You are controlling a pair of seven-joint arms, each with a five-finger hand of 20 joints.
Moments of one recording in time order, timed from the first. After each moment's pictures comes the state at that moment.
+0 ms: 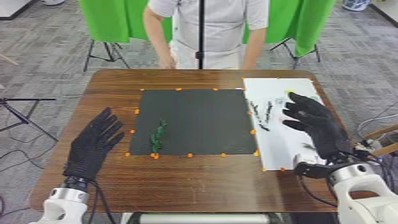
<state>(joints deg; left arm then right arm) 125.4 -71.8 -99.8 -117.6 43.5 -7.0 7.1 -121.8 -66.1 100.4 -127.0 -71.5 0.1 5.4</state>
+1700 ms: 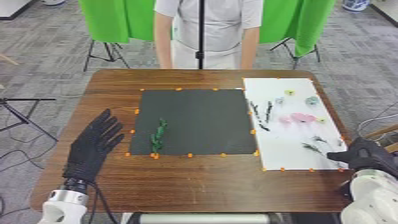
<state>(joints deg) 126.1 -72.6 -100.3 -118.1 43.8 -7.5 6.7 -122.3 -53.4 95.7 -121.0 -138.6 -5.1 48.9</state>
